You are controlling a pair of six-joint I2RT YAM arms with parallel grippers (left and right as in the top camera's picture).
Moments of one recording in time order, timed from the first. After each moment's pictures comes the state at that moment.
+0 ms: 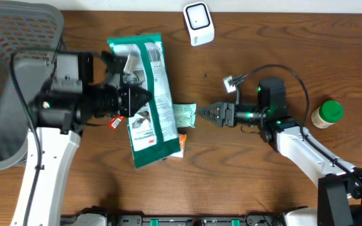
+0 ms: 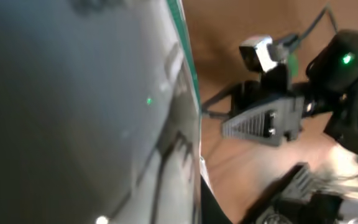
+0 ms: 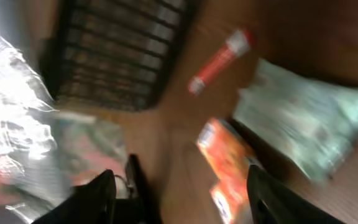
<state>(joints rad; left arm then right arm) -0.11 1.30 1.38 -1.06 0.65 -0.04 0.24 1.53 0.72 0.13 -1.04 0.54</state>
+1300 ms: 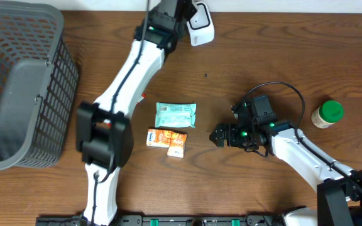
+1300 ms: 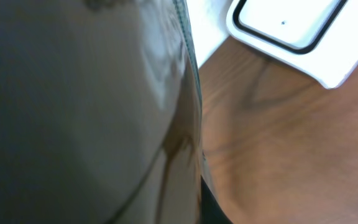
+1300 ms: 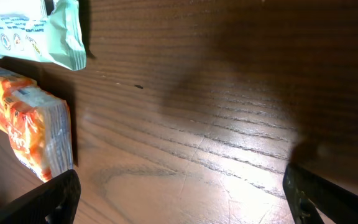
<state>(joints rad) -0.39 2.17 2.00 -0.55 -0.38 0.61 0.32 1.52 0.72 -0.44 -0.41 0.40</state>
